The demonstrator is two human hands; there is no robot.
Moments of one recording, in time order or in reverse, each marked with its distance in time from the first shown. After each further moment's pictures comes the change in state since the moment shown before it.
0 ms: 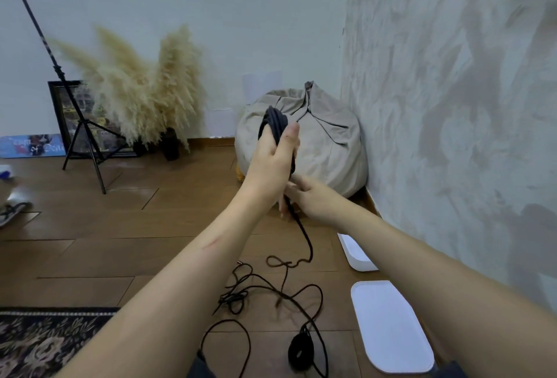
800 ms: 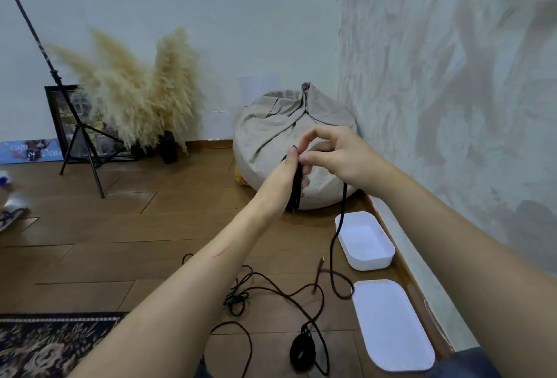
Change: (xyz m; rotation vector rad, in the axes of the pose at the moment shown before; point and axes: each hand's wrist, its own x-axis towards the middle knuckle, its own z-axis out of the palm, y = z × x) left_hand -0.015 -0.018 0.010 -0.129 -0.279 -0.226; right_hand -0.023 -0.052 -0.058 -0.098 0.170 -0.233
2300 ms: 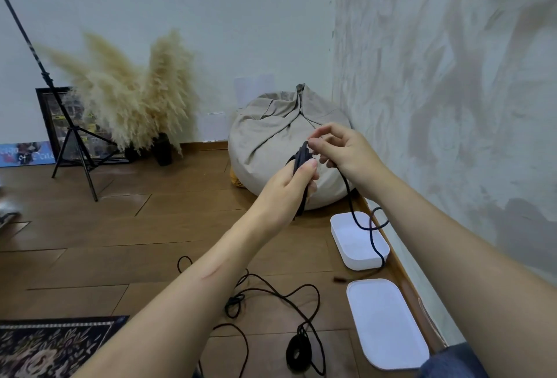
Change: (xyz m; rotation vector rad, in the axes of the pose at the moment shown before) left_hand -0.019 0.008 0.010 0.202 -0.016 0.044; right_hand 0.007 0.034 -0.009 0.113 0.266 0.058
